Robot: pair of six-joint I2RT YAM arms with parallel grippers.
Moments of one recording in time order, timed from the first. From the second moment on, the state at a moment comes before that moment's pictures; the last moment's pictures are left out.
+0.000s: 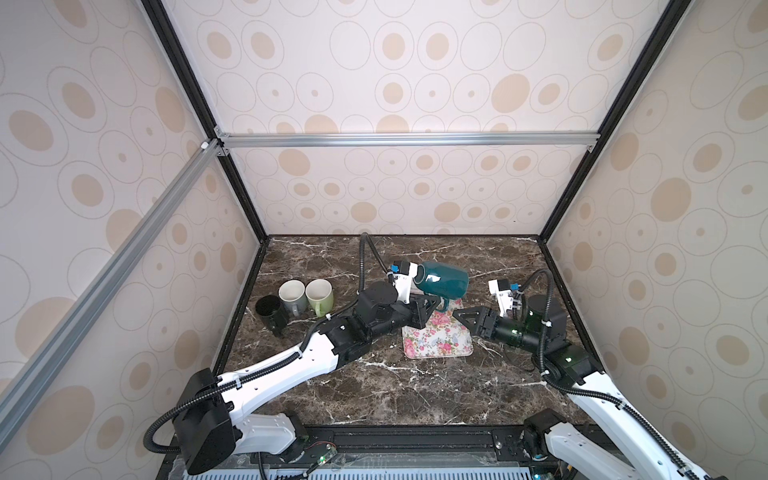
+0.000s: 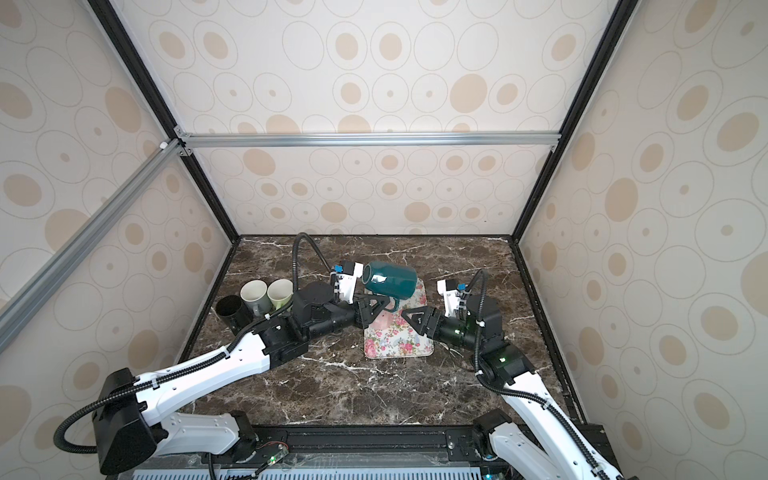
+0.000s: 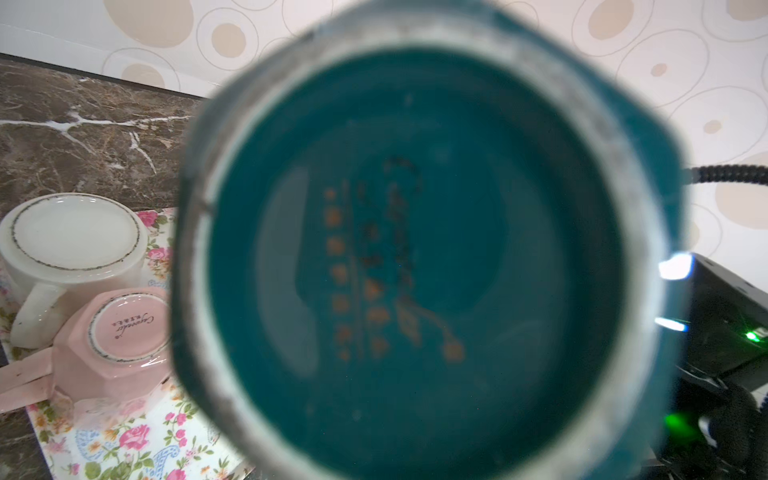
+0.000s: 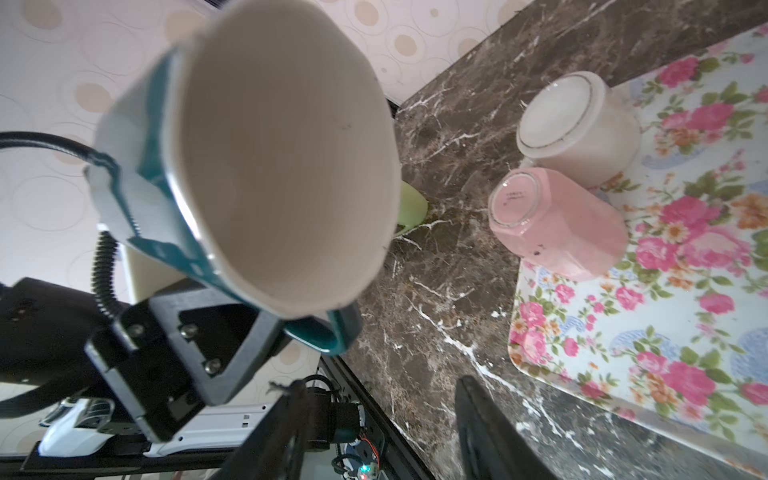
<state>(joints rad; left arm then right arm) -0.89 1.27 0.97 0.08 0.11 -0.72 0.37 0.79 0.67 -0.16 -0.61 0.89</state>
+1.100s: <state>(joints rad) -0.83 1.27 0.87 0.44 0.29 -0.97 0.46 0.96 0.72 0.21 -0.64 0.99</state>
